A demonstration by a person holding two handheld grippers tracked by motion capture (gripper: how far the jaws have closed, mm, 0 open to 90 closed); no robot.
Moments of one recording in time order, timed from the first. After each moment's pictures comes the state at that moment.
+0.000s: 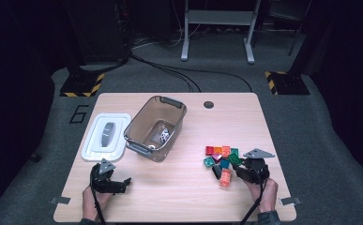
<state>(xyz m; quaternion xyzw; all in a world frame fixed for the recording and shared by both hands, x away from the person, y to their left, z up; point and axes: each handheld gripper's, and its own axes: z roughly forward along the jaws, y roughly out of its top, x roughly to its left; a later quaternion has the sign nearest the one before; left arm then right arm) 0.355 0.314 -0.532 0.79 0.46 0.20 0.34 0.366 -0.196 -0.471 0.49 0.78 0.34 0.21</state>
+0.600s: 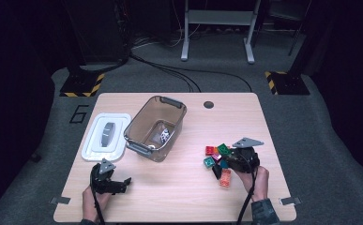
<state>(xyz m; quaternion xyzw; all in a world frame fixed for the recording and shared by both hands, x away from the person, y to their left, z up) 0.355 0.314 -0.531 0.80 0.46 0.20 0.34 0.390 -0.166 -0.444 0.44 0.80 0.36 0.20</state>
